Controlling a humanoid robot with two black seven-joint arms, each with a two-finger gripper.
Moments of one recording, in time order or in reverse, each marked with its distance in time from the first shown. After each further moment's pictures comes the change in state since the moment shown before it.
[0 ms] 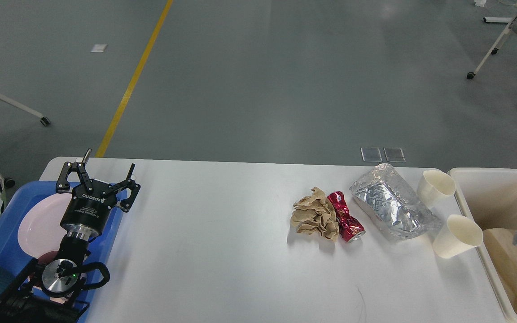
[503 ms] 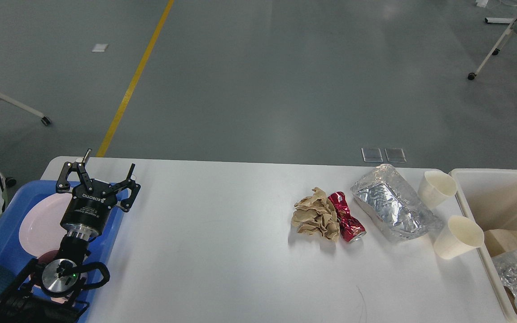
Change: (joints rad) left arm 0.000 0.000 0.000 0.000 0.000 0.000 0.000; right arm -0.276 0.217 0.126 -0.236 0.000 -0.032 0.000
